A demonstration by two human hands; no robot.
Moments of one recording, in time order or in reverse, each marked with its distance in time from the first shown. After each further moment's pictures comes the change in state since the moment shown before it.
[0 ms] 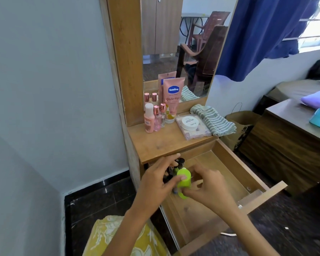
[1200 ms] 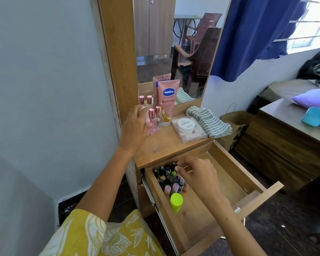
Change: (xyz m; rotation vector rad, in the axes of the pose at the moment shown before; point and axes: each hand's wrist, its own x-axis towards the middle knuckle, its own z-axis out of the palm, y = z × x) left_hand 0.138 -0.061 -0.050 0.659 0.205 0.094; right_hand 0.037 -0.011 0.008 -0.171 0.114 0.108
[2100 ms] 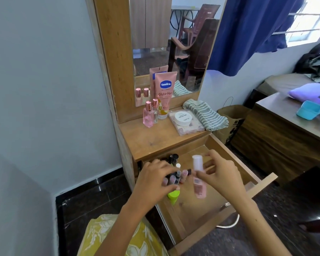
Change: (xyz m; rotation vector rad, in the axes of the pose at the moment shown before) left_hand -0.125 0.075 -0.012 -0.224 -0.532 0.041; right_hand -0.025 0.041 -0.037 0.029 -0.116 0.137
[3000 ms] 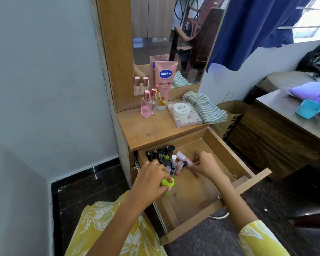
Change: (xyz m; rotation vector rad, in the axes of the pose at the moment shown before) left_hand -0.011 0.004 0.023 0.151 -0.145 -0.013; right_hand 0.064 0.064 0.068 -0.106 -0.211 0.135
